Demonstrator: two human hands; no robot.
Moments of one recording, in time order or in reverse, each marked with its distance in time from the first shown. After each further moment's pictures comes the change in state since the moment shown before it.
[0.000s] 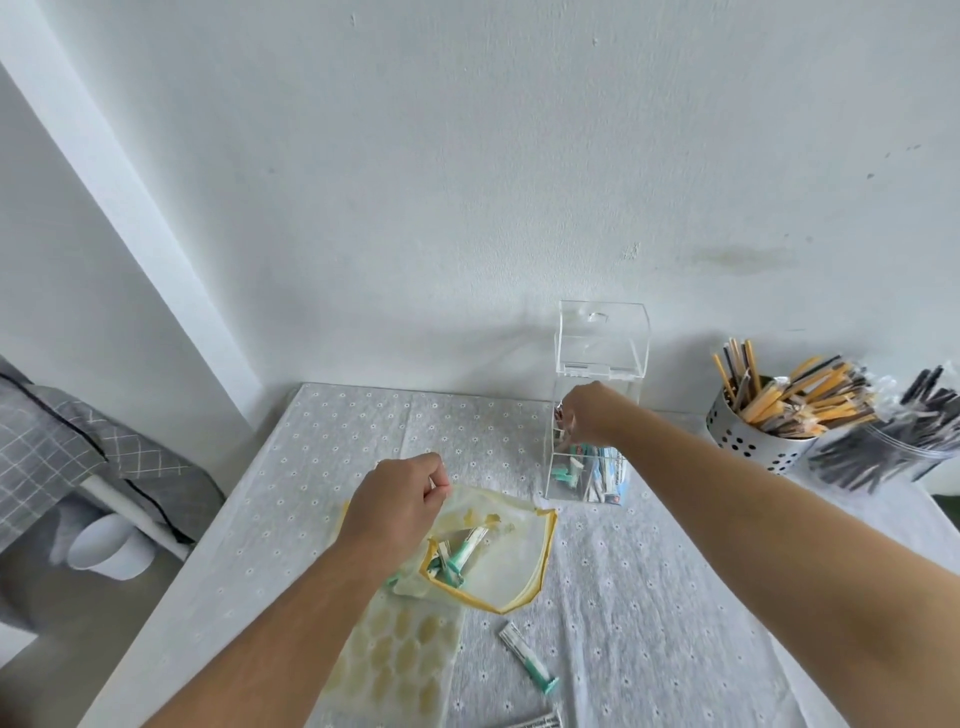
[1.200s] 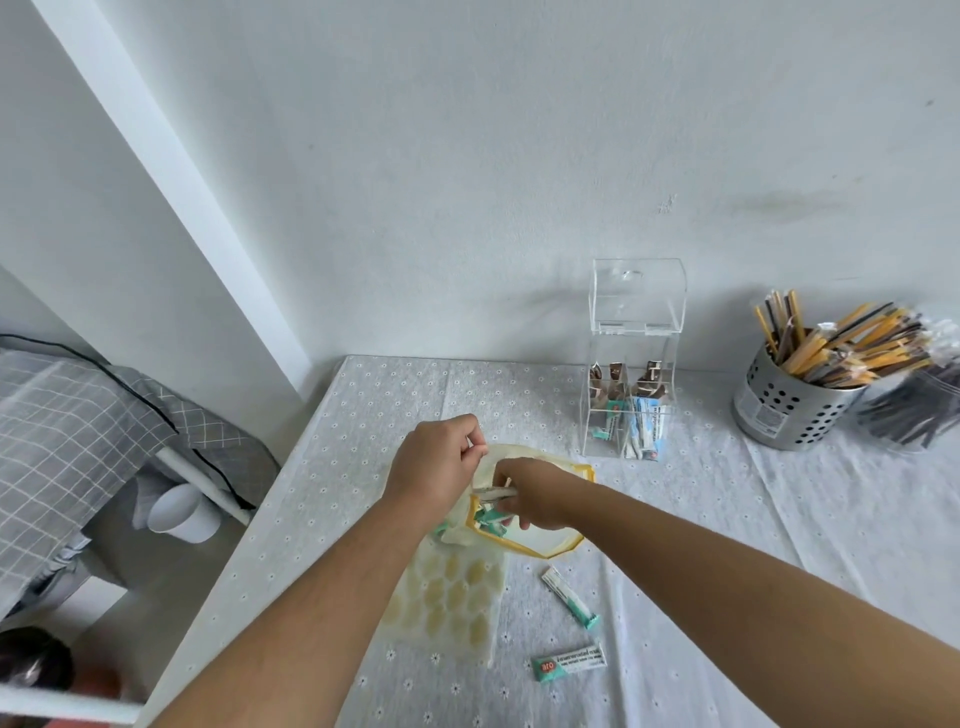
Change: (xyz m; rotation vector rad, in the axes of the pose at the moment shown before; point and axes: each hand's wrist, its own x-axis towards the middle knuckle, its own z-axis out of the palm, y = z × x) left_hand -0.014 -0.002 -0.006 0.003 0.023 0.058; right_hand -0.068 -0.119 0.079 0.575 -0.275 -0.194
